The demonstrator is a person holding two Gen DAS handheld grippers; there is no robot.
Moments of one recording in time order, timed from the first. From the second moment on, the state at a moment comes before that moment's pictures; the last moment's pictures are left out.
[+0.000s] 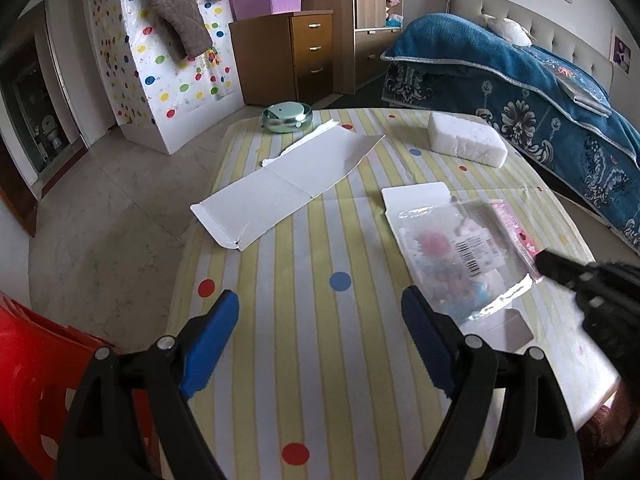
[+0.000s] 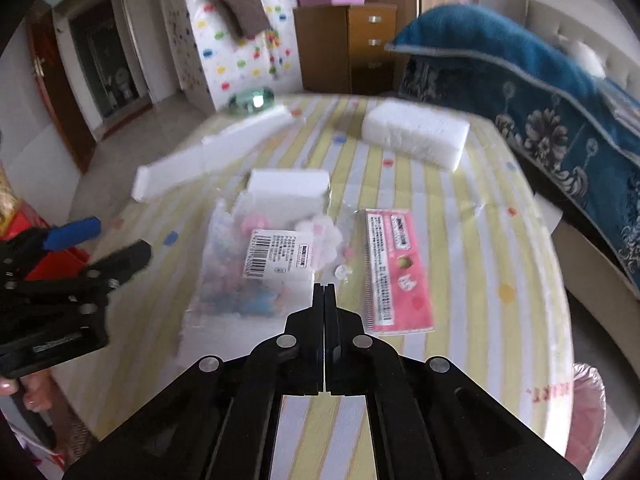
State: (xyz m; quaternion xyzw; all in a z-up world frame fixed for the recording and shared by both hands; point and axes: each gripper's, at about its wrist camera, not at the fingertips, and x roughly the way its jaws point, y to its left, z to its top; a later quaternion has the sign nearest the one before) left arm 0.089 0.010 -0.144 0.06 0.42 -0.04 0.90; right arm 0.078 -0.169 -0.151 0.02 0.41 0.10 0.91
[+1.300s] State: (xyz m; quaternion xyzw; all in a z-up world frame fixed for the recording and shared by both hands) left arm 0.077 0.004 -0.137 0.05 0.42 -0.07 0.91; right arm 0.062 -0.176 -0.137 0.01 0.40 0.10 0.91
